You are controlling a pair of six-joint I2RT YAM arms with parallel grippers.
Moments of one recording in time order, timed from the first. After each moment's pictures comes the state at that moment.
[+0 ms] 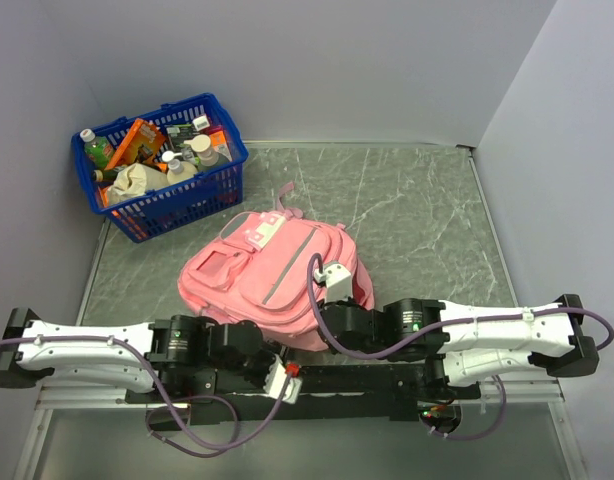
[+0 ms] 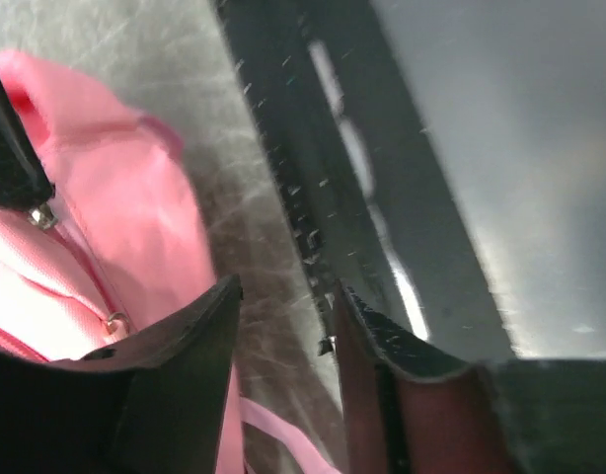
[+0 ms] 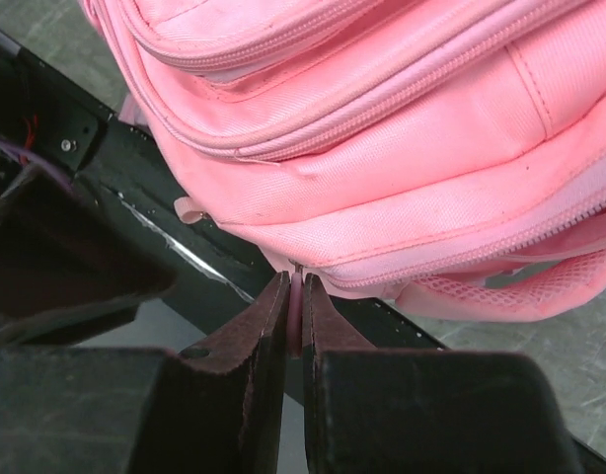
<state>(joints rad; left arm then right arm) -1.52 0.85 0.69 -0.47 0.11 0.47 1.51 1.09 1.06 -0.86 0.51 0.82</state>
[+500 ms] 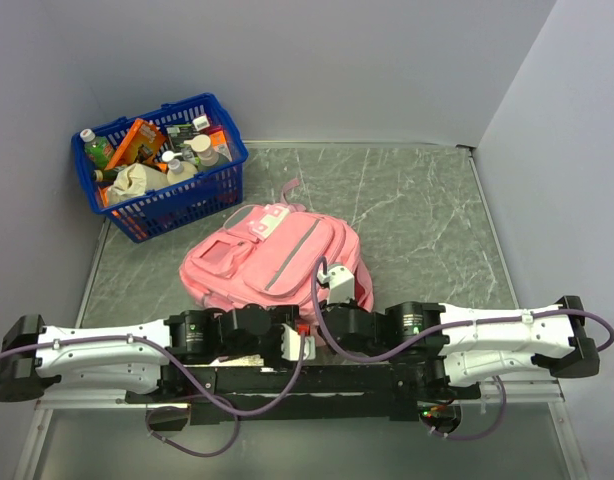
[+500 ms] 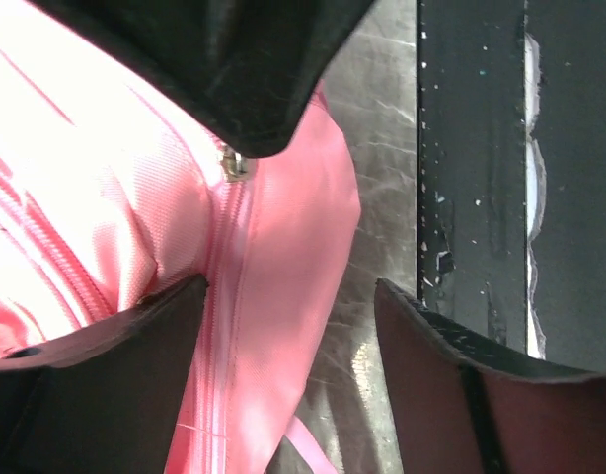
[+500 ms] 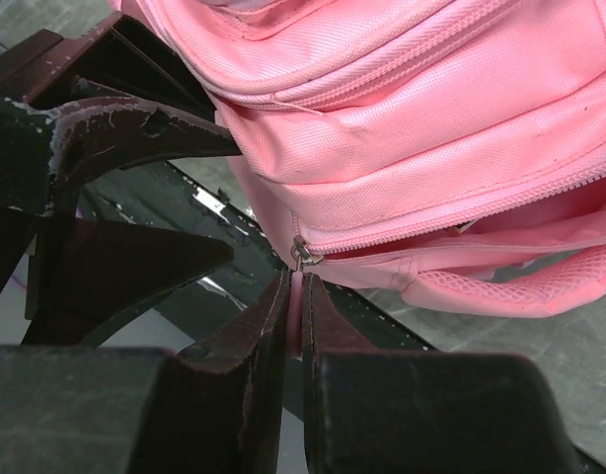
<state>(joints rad) -1.36 0.93 0.61 -0.24 -0.08 0.39 1.51 1.06 0.99 -0.79 0.50 0.83</state>
